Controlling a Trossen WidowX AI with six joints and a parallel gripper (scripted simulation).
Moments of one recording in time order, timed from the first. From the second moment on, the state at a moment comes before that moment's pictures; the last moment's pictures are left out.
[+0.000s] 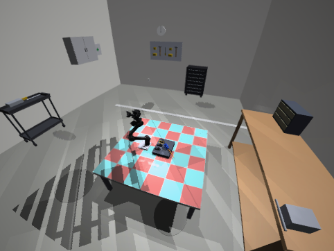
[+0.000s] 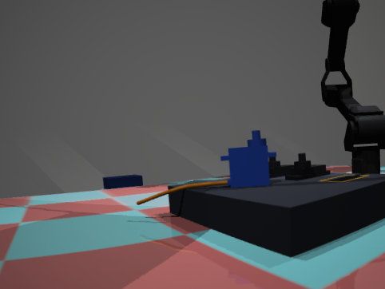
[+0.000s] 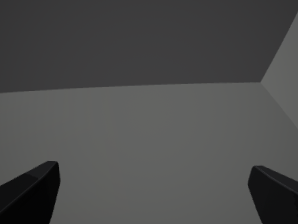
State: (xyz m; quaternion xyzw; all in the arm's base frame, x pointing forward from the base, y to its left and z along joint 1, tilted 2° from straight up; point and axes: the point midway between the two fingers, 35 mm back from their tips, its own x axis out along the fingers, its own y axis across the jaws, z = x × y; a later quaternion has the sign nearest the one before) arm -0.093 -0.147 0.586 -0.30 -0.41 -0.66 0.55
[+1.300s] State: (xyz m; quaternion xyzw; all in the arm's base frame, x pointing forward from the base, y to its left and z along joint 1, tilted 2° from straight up) arm 0.091 0.042 0.630 -0.67 -0.37 -0.44 0.46
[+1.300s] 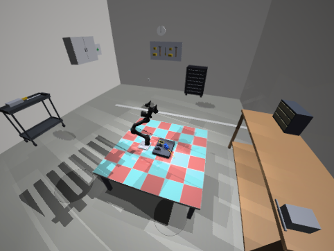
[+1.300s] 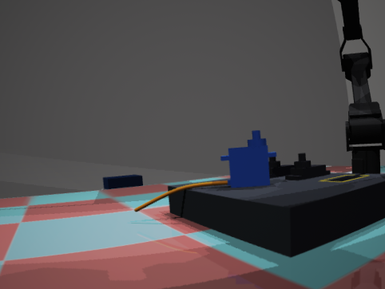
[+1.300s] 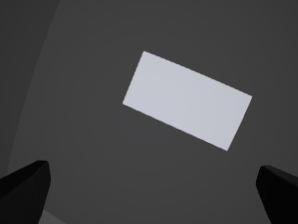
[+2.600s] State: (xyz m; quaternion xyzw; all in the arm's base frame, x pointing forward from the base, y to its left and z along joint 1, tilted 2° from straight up) arm 0.355 0.088 0.443 -0.93 -0.11 0.02 0.35
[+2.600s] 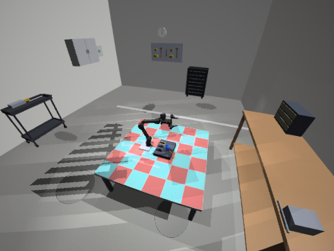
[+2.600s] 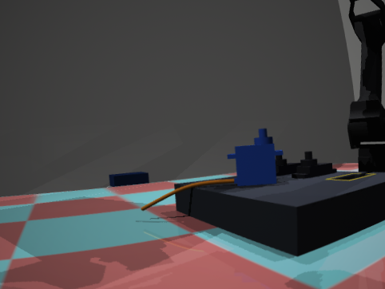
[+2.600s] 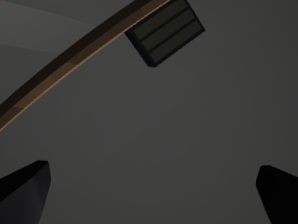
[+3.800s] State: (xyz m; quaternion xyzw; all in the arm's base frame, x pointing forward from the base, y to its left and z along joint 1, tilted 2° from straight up) arm 0.358 -0.002 0.200 -0.79 0.16 0.53 0.25
